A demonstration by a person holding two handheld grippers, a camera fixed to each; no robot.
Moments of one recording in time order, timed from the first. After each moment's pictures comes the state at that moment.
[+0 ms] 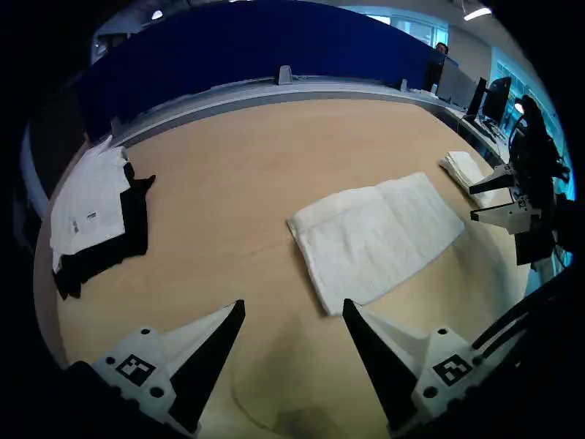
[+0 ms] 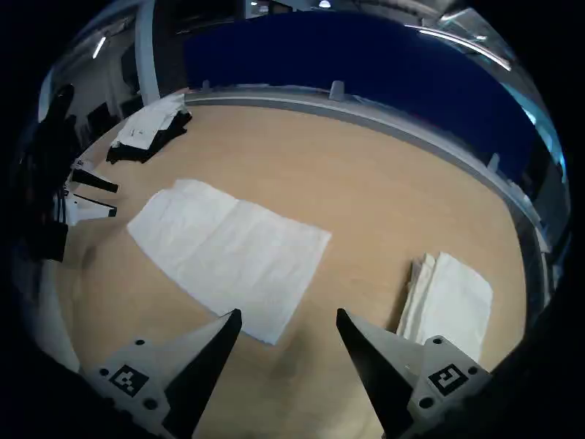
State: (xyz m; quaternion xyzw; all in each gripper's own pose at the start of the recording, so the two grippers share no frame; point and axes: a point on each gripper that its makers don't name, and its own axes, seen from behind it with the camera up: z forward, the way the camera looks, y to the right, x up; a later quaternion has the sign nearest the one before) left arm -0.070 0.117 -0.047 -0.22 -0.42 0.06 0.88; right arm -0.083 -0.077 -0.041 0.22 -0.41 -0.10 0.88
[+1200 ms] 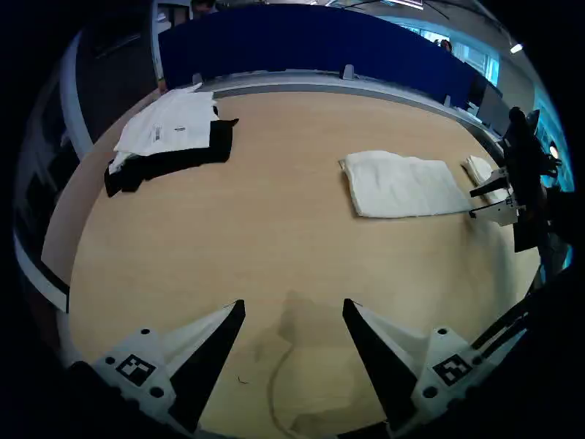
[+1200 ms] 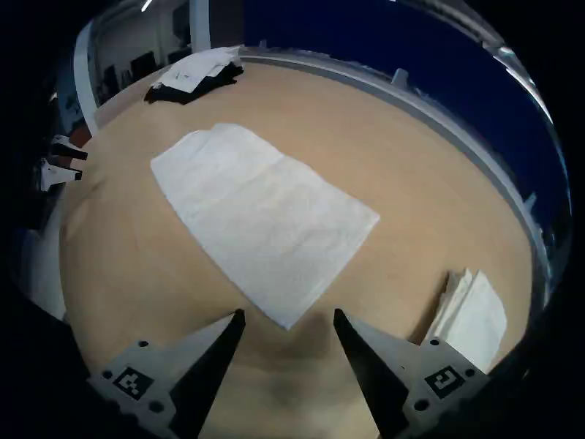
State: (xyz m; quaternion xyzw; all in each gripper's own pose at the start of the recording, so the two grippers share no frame) left arm -0.072 0.032 -0.181 -0.09 -0.45 0.01 0.89; right arm -0.114 -0.087 -0.068 0.32 -0.45 -0.19 0.81
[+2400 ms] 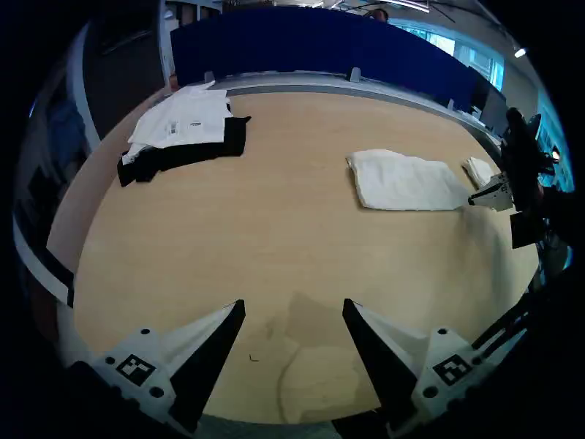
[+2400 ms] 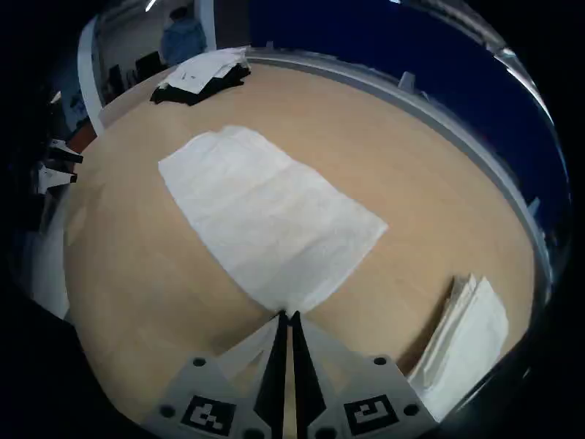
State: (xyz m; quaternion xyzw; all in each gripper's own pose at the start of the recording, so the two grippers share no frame) left arm -0.063 0.015 -0.204 -0.07 -0.45 0.00 0.89; right arm -0.106 -0.094 -0.066 0.33 -0.44 -0.19 0.81
